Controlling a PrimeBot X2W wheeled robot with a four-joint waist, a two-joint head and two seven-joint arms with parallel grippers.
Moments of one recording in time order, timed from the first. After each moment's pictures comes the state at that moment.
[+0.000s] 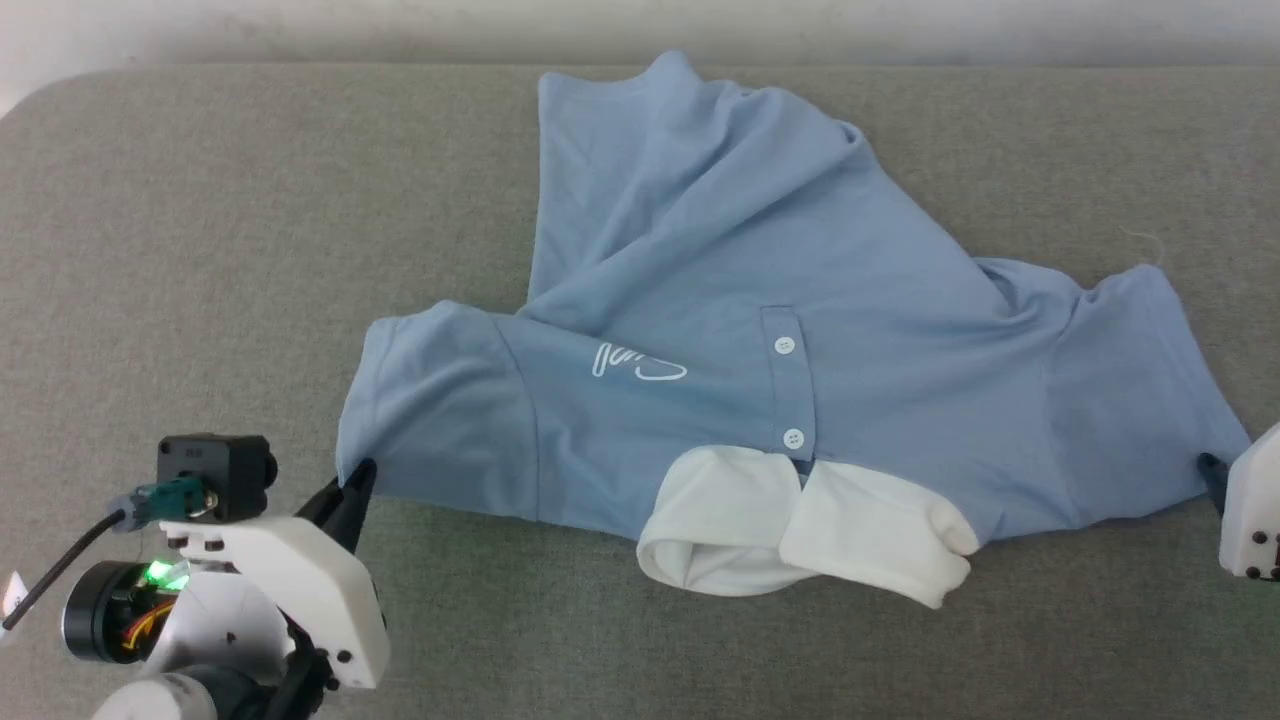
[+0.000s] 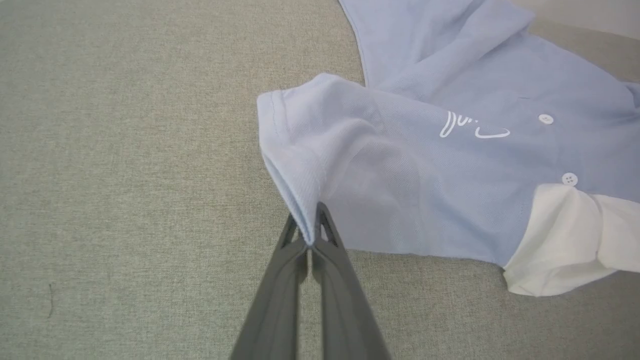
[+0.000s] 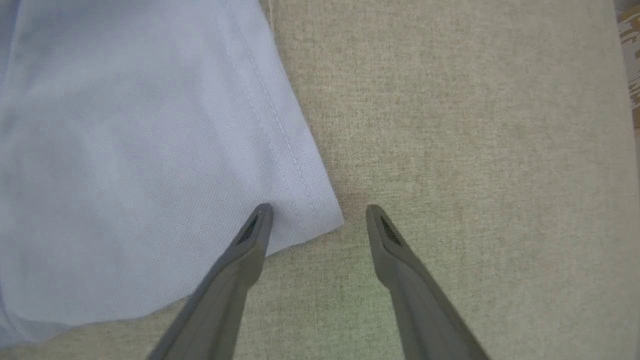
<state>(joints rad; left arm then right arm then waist) -0.02 0.55 -0.26 -0.39 -0.58 0.29 0.53 -0.25 -0.28 -0.27 0.17 0.14 0.13 0.77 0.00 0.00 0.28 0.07</state>
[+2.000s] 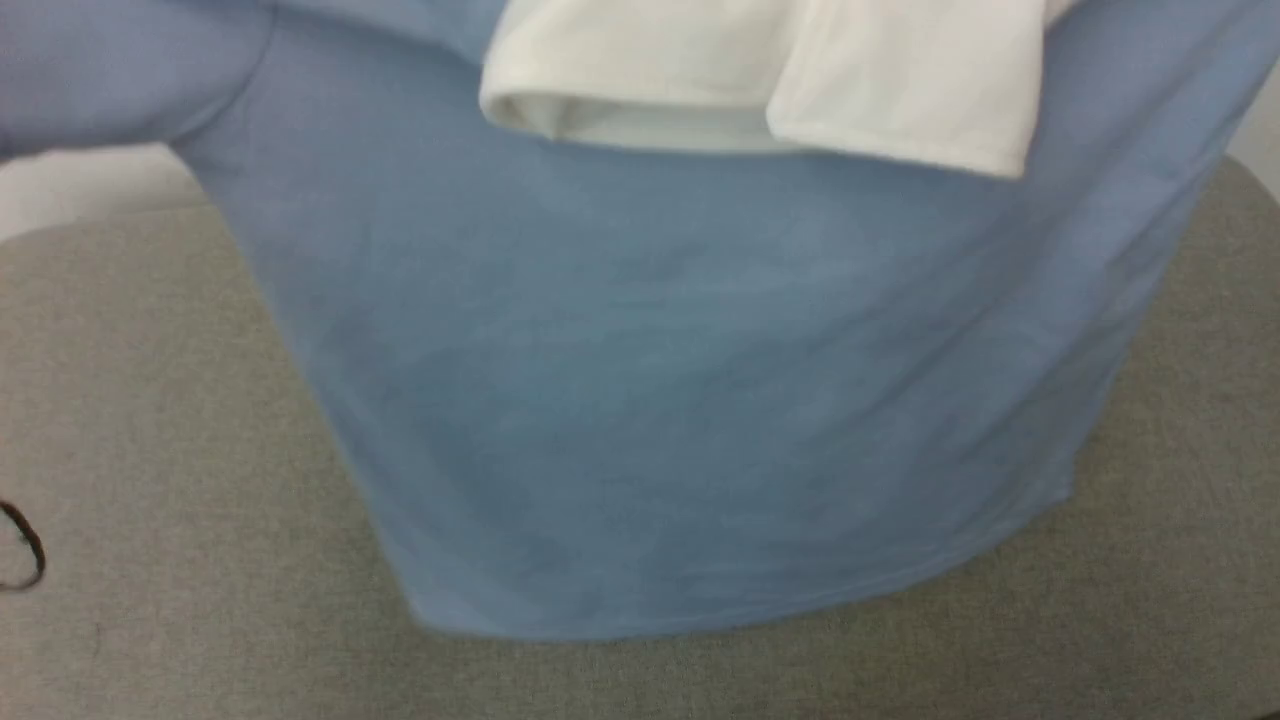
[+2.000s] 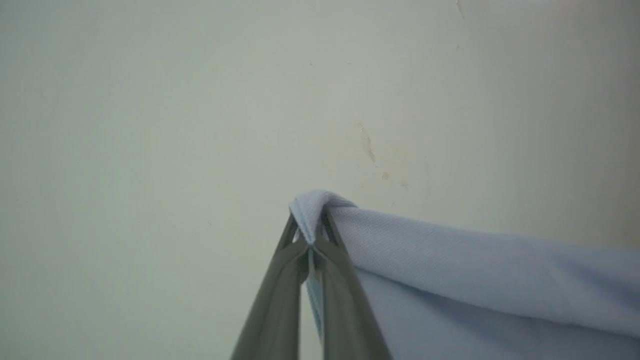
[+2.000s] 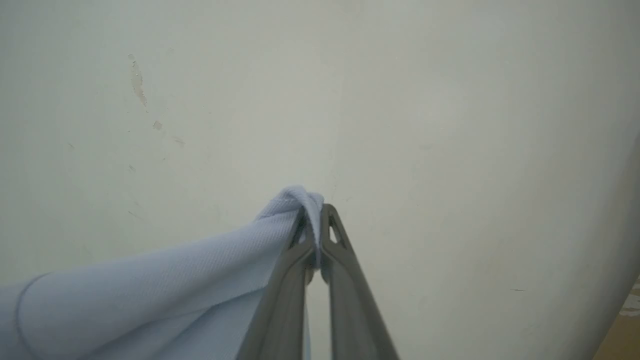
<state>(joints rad) -0.57 0.72 0.03 -0.47 -0.60 0.20 0.27 -0.89 -0.45 -0.16 -0.06 0.42 0.13 0.54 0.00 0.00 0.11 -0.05</state>
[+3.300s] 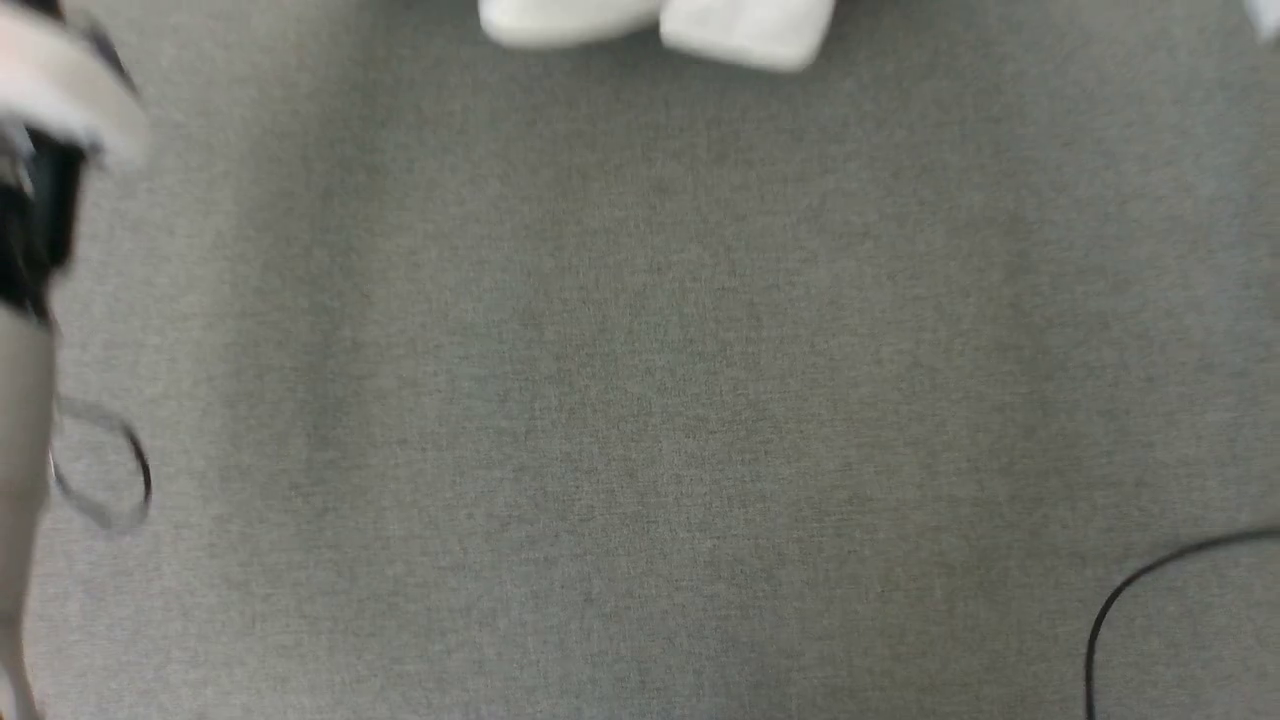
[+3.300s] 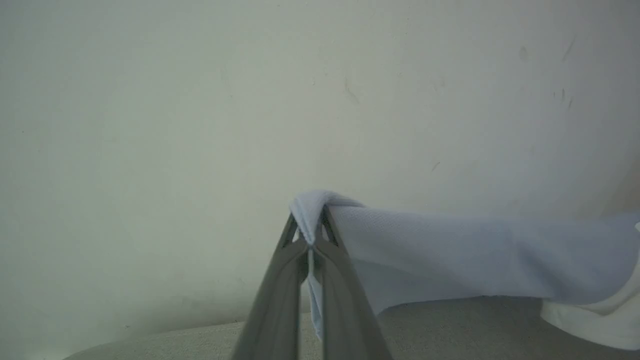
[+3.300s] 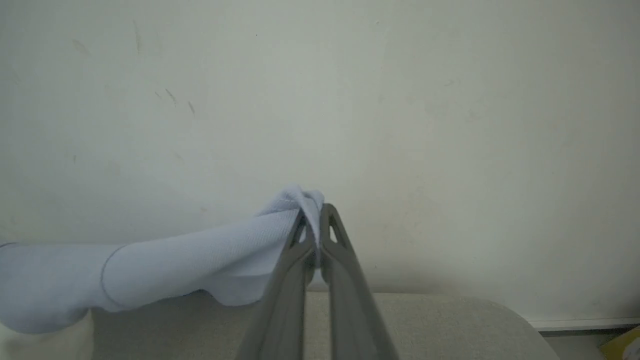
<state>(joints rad) -0.96 0.56 -0.25 0.44 -0.52 -0.02 -0.08 -1.12 -0.34 0.05 0.66 0.33 0.13 0.05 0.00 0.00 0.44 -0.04</state>
